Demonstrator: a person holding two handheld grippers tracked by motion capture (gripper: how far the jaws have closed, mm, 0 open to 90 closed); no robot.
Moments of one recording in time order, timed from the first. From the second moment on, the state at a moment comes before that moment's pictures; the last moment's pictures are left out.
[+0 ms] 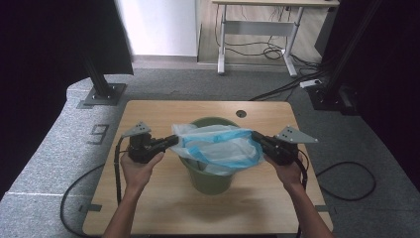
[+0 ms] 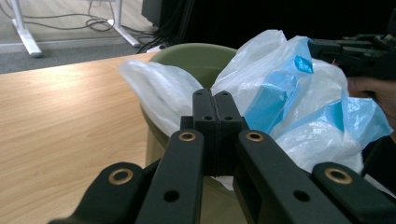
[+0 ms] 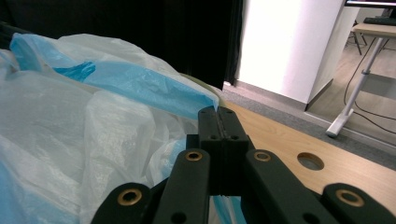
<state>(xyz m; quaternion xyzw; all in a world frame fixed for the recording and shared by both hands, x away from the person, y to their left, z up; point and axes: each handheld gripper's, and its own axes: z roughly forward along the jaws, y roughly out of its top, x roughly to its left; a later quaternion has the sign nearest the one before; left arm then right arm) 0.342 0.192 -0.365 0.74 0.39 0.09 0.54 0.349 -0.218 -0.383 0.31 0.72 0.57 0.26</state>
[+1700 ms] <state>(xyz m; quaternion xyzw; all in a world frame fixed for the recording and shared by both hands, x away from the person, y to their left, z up) 0.354 0.138 -0.323 0.81 0.32 0.14 0.47 0.381 -0.193 -0.369 0.27 0.74 0.55 0.26</state>
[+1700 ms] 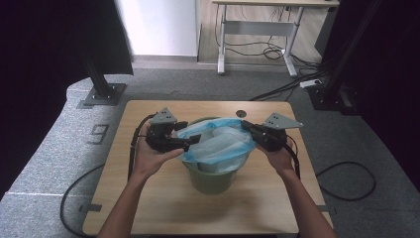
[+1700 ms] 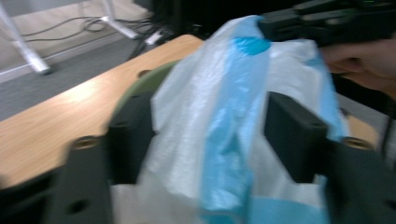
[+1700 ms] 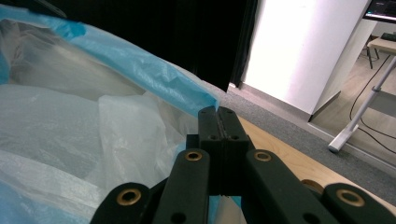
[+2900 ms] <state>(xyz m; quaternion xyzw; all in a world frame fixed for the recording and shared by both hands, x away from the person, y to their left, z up) 0.384 0.138 -0.329 0.78 0.36 0.11 0.50 0.333 -0.209 -0.359 0.30 0.73 0.56 0.23</state>
